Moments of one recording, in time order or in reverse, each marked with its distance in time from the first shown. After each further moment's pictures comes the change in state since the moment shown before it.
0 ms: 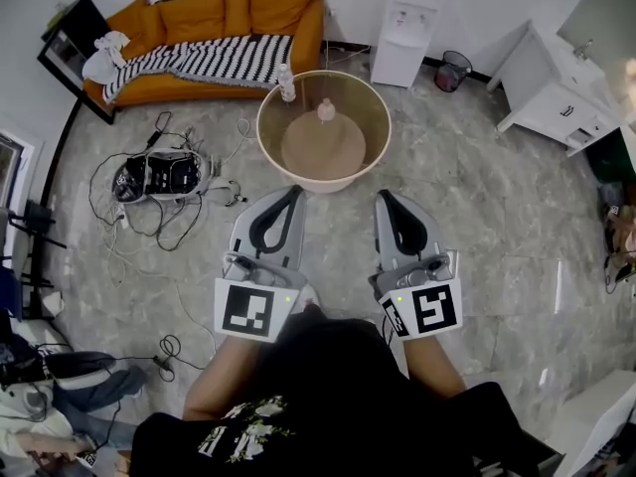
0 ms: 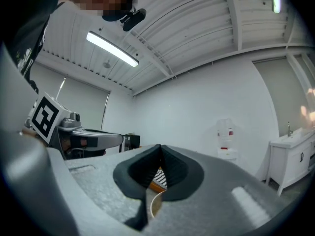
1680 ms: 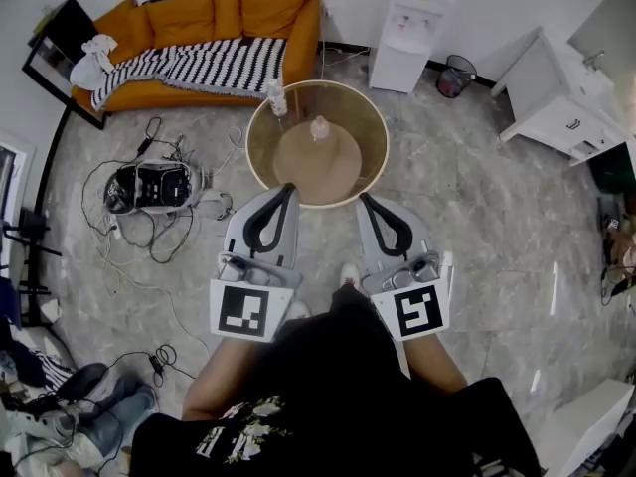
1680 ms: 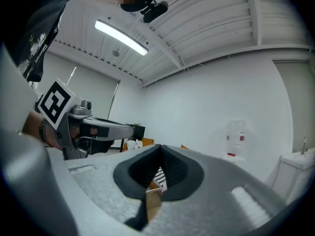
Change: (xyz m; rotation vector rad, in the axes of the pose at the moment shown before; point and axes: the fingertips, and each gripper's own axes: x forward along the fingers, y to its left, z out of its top) left arm 0.161 0.065 -0.014 -0.022 0.017 0.037; right arm 0.140 -0.083 -0.037 -0.128 0.086 0.121
